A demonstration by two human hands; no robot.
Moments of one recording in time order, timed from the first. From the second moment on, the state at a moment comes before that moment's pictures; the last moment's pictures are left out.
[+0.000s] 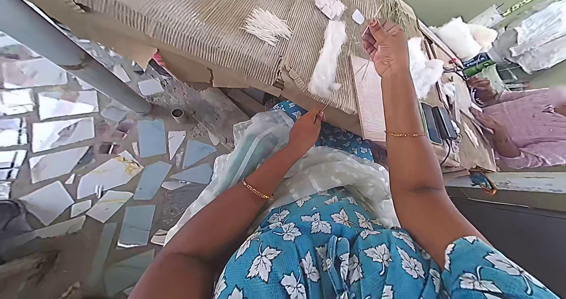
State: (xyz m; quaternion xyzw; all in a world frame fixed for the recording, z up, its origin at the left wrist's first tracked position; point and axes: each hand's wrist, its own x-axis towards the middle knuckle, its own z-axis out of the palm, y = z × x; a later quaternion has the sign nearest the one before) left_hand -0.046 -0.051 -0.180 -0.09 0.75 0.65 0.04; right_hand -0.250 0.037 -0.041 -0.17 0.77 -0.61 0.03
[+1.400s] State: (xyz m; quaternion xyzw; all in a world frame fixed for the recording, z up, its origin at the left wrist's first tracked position) left_hand -0.119 -0.061 -0.157 -0.03 0.75 0.64 -0.18; right_hand -0.201 0.083 -0.124 -0.29 0.90 -0.33 0.05
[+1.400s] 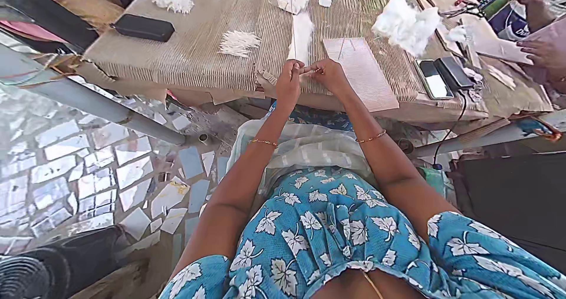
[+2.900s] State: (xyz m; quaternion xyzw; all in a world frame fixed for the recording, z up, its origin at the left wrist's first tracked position) left_hand -0.005 -0.179 -0.124 -0.25 0.88 0.33 -0.24; right_hand -0.182 0.160 -0.116 -0.06 0.70 -0.71 0.06
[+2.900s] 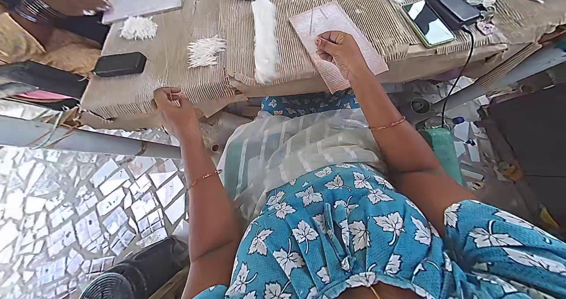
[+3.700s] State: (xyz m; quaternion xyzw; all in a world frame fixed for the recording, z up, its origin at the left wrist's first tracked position) left_hand -0.188 0.041 -0.139 0.06 0.88 0.47 -0.07; right_hand -0.228 0.221 -0.114 -0.15 0.82 -0.54 0.11
